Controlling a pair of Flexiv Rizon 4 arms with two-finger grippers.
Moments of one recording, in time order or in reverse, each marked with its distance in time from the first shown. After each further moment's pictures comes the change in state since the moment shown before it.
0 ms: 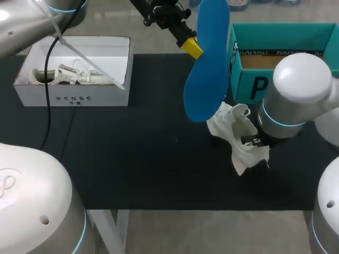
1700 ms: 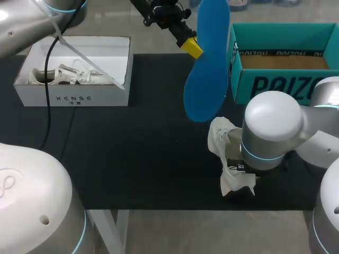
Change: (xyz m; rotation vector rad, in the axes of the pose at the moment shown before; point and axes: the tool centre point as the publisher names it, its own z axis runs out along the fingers) left arm 0.000 0.000 0.000 0.000 0.000 0.000; right arm 0.043 -0.063 0.031 0.039 -0.037 0.217
